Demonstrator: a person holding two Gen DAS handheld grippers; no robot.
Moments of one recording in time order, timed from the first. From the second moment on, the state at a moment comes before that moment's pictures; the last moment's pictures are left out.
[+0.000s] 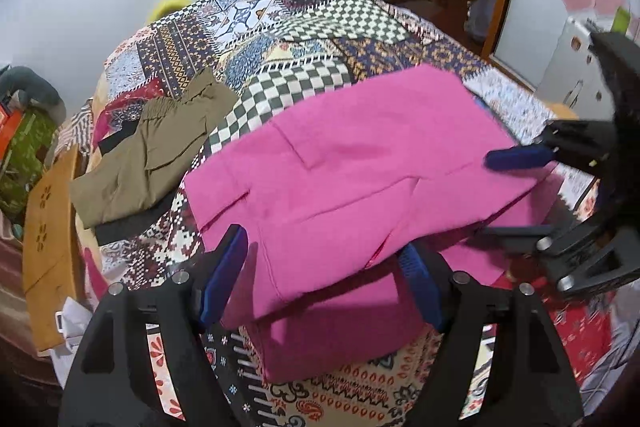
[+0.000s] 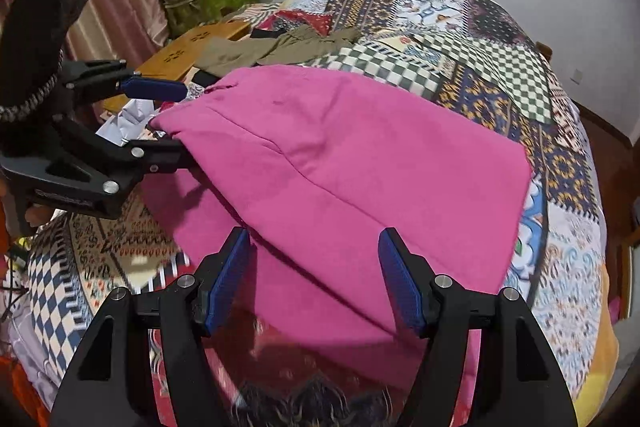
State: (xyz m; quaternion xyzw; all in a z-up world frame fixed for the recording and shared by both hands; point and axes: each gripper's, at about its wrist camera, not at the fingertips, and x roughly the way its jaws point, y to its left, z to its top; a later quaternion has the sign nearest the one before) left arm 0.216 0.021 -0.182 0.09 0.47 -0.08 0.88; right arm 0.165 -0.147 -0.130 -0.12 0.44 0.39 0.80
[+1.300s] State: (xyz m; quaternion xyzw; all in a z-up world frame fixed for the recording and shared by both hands) left arm 0.166 -0.012 -0.192 0.11 0.47 -0.10 0.87; right arm 0.136 -0.157 -0.112 -0.09 0.40 0.40 0.82
